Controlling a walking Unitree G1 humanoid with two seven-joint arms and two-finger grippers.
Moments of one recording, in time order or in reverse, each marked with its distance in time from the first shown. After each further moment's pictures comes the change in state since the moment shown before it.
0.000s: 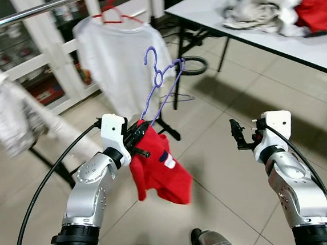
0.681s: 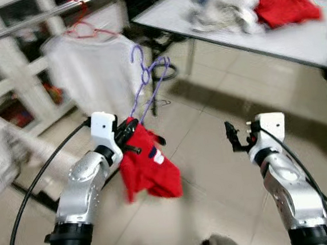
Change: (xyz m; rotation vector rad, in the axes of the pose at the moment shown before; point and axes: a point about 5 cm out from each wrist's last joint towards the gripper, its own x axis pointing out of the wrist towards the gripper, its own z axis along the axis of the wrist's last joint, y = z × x) left arm 0.004 0.006 0.003 0.000 -0.004 0.045; right arm -0.003 0.002 -0.008 -0.010 0.031 -0.003
